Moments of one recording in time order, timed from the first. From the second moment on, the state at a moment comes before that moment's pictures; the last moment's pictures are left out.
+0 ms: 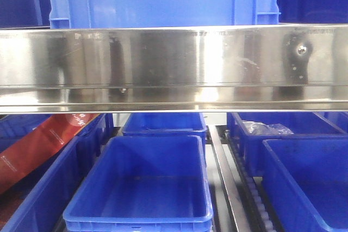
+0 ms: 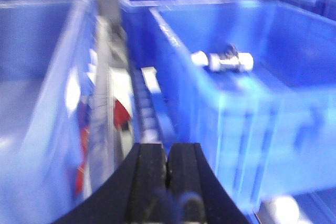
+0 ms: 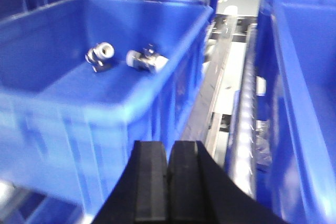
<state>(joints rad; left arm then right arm) -0.06 0.76 -0.89 -0.20 0.44 0.19 0.23 0.89 -0.98 0.26 0.46 -0.18</state>
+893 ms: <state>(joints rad) -0.06 0.37 -0.25 -0.19 -0.01 0.19 0.23 0.54 -0.35 0.18 0.04 -0.20</state>
